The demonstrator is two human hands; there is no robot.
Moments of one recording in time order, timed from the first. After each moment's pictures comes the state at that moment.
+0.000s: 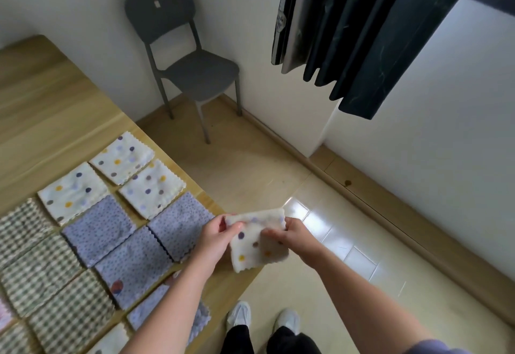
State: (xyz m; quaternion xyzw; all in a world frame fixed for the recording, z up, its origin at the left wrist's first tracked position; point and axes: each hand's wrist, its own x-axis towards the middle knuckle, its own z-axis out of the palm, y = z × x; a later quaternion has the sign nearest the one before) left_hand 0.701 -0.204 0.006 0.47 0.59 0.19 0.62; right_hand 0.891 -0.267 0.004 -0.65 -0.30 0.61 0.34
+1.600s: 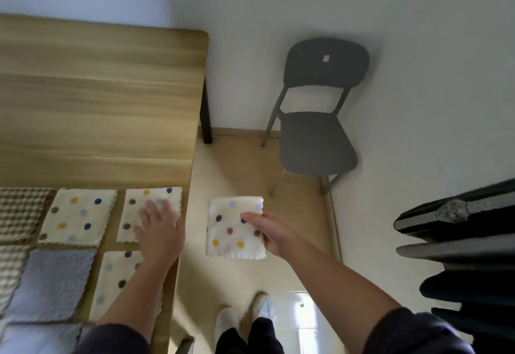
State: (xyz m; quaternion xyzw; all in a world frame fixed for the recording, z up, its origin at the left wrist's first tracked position) left_hand 0.664 0.107 -0.063 0.36 0.92 0.01 0.19; right_hand 0.873 0.225 -0.010 -0.50 -0.34 0.79 0.07
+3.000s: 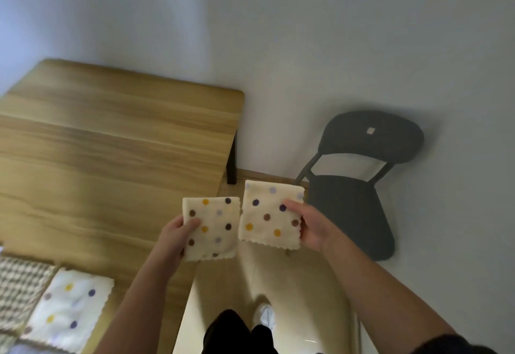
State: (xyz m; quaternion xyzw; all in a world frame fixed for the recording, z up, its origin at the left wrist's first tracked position) left_hand 0.576 0.286 0.037 0.01 0.69 0.53 0.48; right_hand 0.784 0.481 0.050 -0.46 -0.34 0.82 0.06
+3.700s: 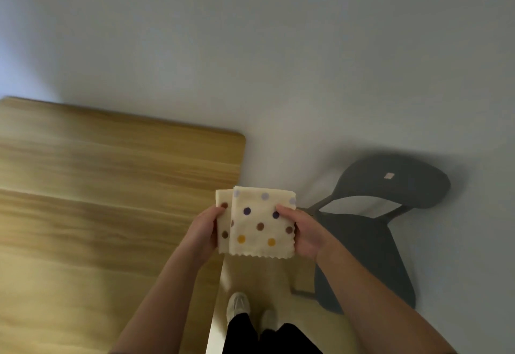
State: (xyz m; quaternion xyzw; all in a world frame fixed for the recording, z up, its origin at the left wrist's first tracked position) left_hand 0.471 0.491 0.065 -0.02 0.64 0.53 0.56; right_hand 0.644 0.613 0.065 -0.45 -0.31 0.84 0.05
